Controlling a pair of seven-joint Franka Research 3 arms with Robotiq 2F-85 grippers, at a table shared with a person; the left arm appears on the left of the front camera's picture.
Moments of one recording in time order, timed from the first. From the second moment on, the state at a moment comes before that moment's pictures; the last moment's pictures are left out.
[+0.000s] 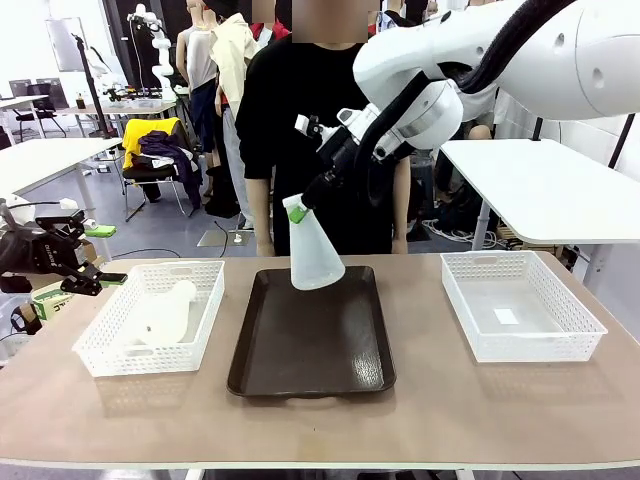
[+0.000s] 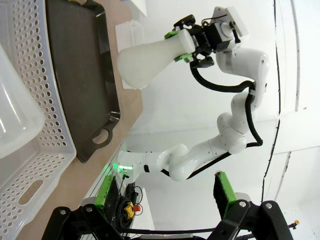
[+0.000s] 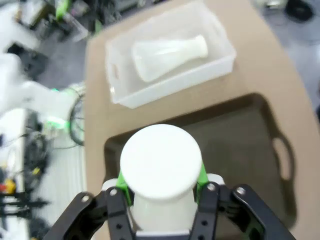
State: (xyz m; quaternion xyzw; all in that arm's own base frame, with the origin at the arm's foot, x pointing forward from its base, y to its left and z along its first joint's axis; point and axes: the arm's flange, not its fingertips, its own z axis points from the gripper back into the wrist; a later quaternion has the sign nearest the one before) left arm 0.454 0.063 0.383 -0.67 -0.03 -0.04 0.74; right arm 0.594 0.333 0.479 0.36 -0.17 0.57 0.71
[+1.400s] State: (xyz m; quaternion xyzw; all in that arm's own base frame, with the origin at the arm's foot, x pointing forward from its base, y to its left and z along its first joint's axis) left arm 0.454 0.063 0.383 -0.67 -0.03 -0.04 0.74; right arm 0.608 0.336 0.443 0.35 -0.24 0.67 0.61
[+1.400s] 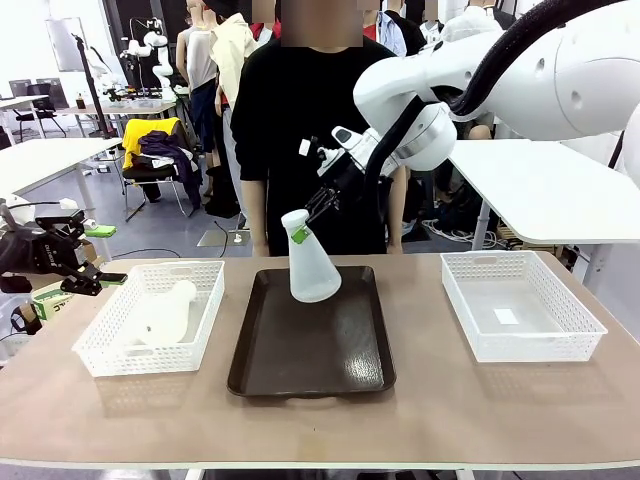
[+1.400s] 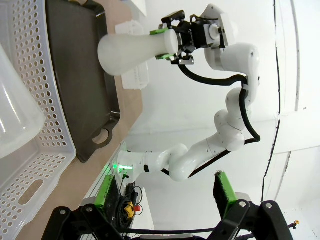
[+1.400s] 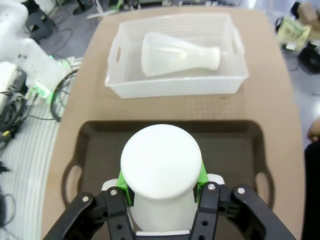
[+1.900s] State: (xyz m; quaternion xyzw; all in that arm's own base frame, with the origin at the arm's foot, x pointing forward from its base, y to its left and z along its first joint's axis) left arm 0.454 0.063 0.383 -0.67 -0.03 -0.04 0.74; right arm 0.628 0.325 0.404 0.38 -0.34 0.63 0.58
